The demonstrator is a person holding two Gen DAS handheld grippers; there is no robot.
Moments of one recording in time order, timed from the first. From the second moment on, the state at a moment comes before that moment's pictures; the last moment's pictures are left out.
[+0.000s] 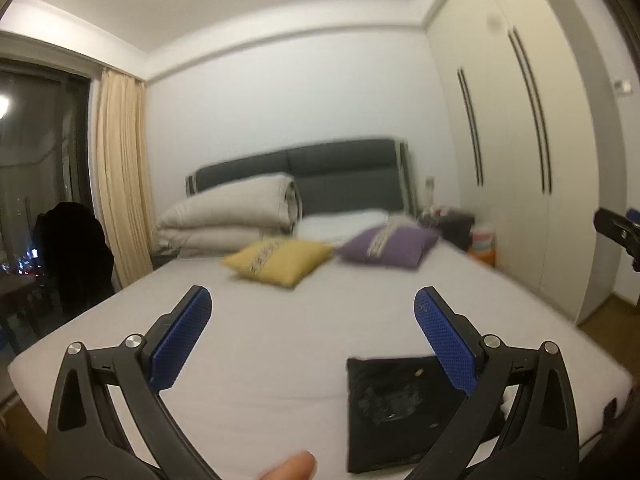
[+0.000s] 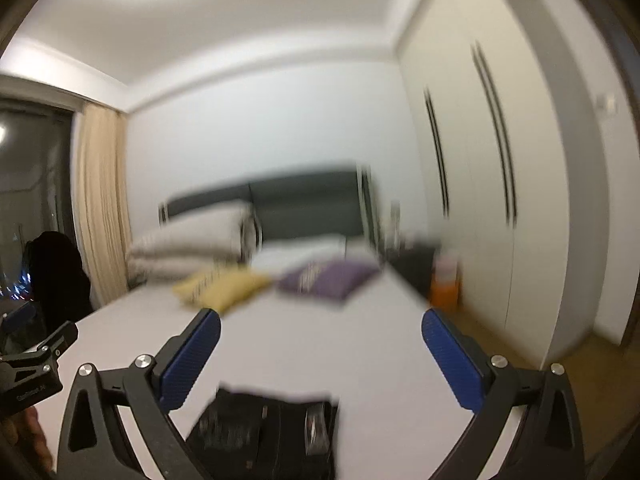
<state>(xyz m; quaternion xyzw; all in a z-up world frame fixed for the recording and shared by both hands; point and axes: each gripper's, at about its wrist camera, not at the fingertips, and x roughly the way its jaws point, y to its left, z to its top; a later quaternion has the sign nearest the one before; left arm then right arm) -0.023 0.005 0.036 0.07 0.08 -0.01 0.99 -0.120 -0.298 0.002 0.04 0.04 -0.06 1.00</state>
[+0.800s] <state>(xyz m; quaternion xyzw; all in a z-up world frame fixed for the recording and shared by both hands) 0.002 0.006 -0.049 0.02 0.37 -0.01 0.93 -0.115 -0.278 -0.045 0.08 0.32 -0.08 0.94</state>
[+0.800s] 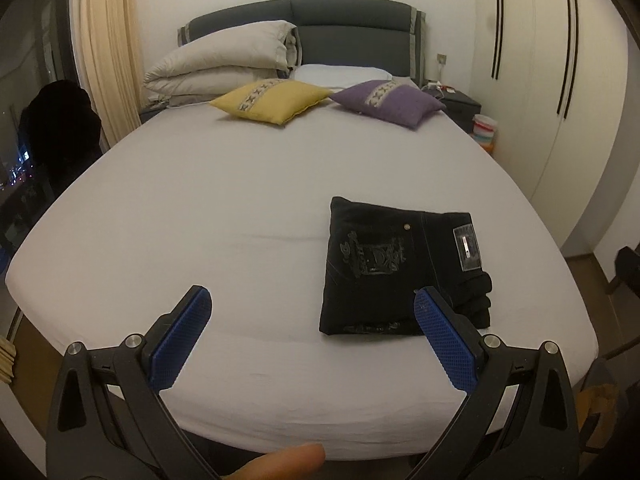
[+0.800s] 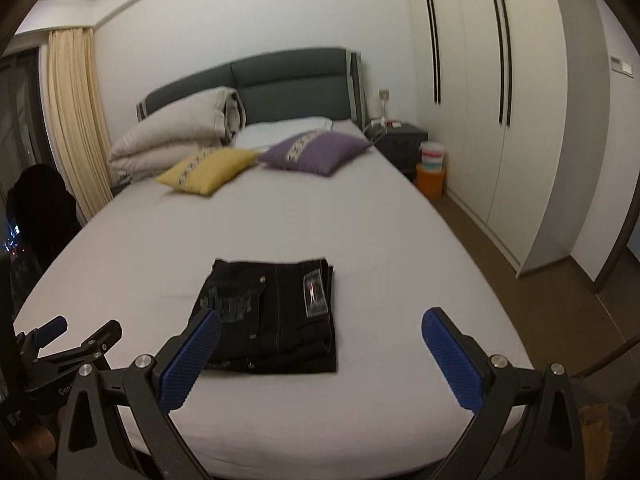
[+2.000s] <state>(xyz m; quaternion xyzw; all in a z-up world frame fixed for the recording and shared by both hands) 0.012 0.012 -0.072 0.01 0.39 -0.01 0.92 -0.100 -0.259 -0.067 0.07 0.38 -0.06 0.92</state>
